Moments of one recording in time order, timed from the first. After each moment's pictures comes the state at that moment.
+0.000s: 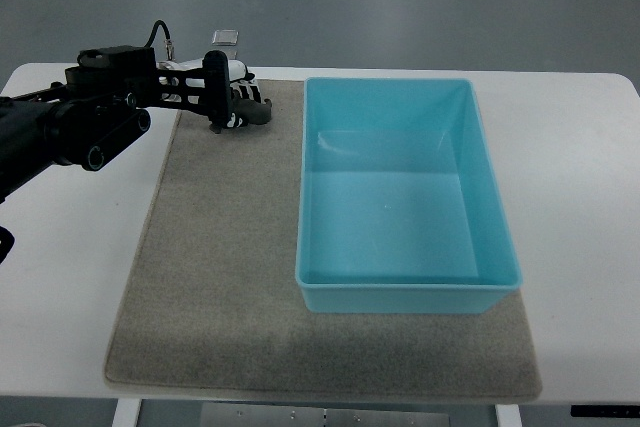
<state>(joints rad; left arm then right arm) -1.16 0.25 -0.15 -0.48 1.41 -0.16 -0.23 0.00 0.00 0.00 0.12 -0.04 0.25 0.00</state>
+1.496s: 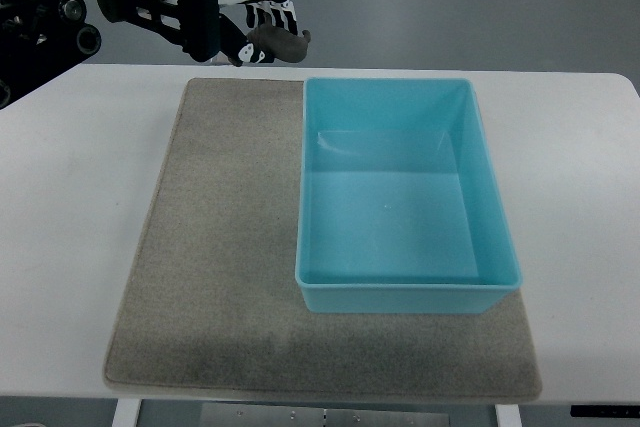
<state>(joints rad) -1.37 0.57 -0.19 -1.06 1.39 -0.24 -0.24 0.00 0.00 0.00 0.12 -0.04 0.25 0.00</state>
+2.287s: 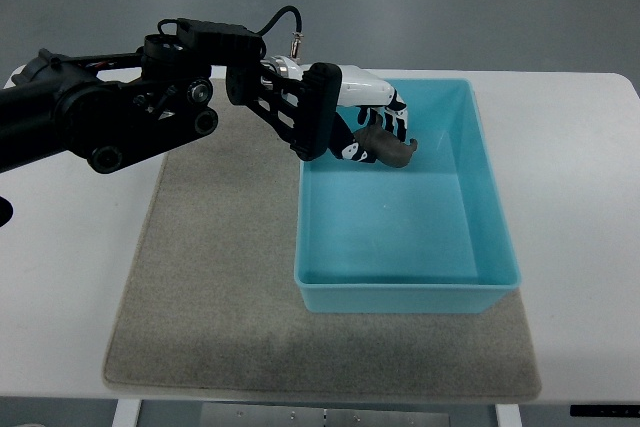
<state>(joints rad) -1.31 0.32 -0.14 -1.10 1.41 -0.24 -0.23 0.00 0.00 0.00 0.12 -0.04 0.25 0.00</state>
